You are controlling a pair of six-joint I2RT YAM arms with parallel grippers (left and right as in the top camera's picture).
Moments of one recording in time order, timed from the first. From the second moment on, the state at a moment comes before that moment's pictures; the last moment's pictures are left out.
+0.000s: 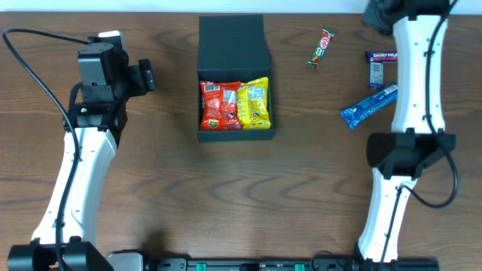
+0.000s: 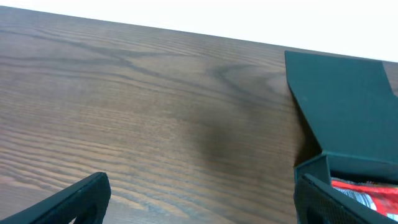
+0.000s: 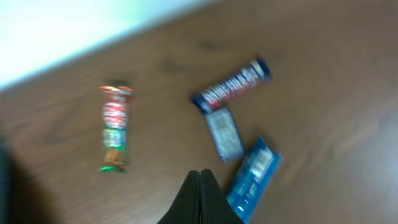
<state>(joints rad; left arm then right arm) 0.03 1.45 1.14 -0.33 -0.06 -0.12 -0.02 2.39 2.75 -1.43 0.30 0.43</state>
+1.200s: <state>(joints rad) 0.03 1.51 1.14 -0.31 -0.05 -0.15 -0.18 2.73 2.71 -1.68 0.06 0.69</state>
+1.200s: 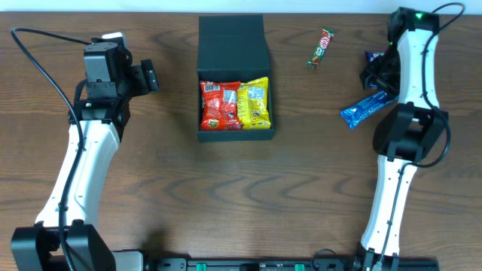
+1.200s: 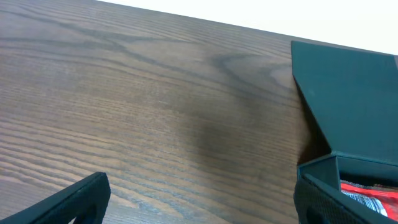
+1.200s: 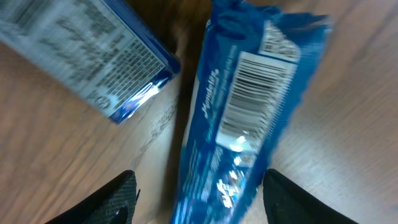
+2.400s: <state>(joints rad) 0.03 1.51 1.14 -0.31 -0.06 -0.15 -0.18 2.69 2.61 -1.60 0.02 0.57</state>
